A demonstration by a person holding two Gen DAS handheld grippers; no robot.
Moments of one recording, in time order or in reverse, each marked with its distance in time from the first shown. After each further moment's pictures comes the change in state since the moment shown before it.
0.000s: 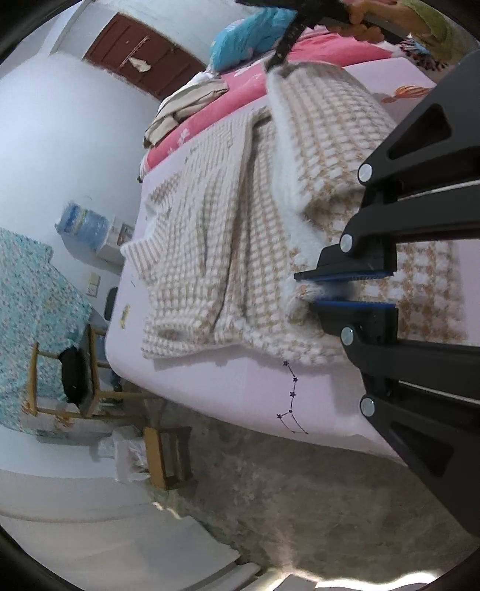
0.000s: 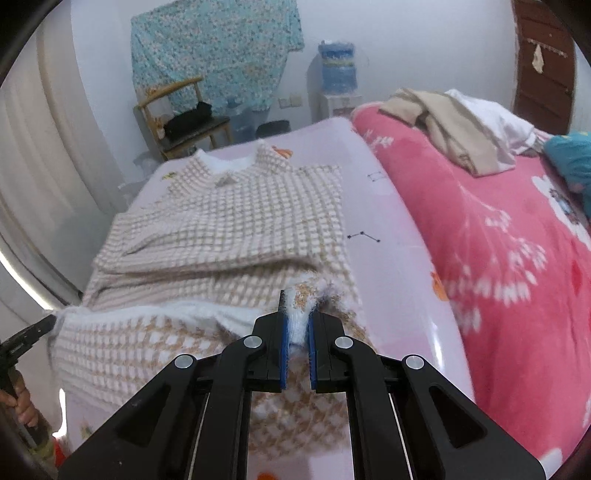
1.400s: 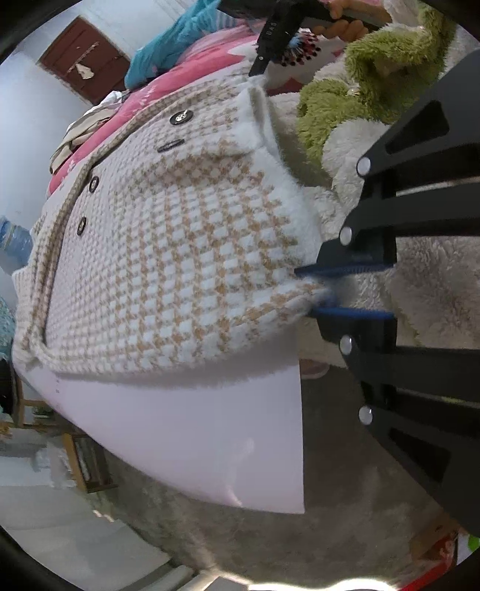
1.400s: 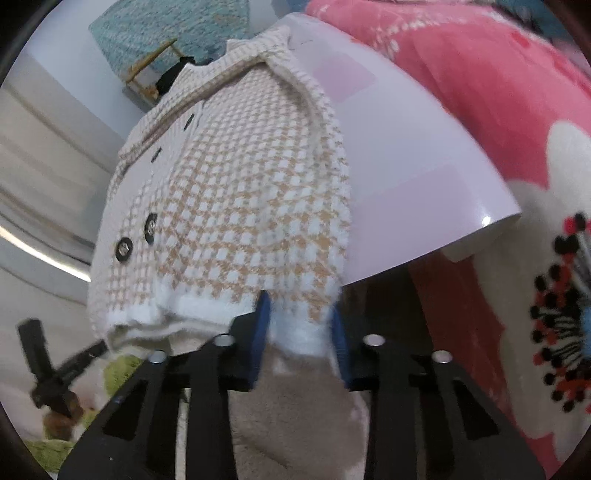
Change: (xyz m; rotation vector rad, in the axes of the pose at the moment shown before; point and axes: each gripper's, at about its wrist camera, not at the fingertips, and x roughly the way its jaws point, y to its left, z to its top) left arm -0.071 -0.026 -0.222 0.060 0.253 -0.021; right arm -0.104 -0.050 -0.225 0.194 0.252 0.121
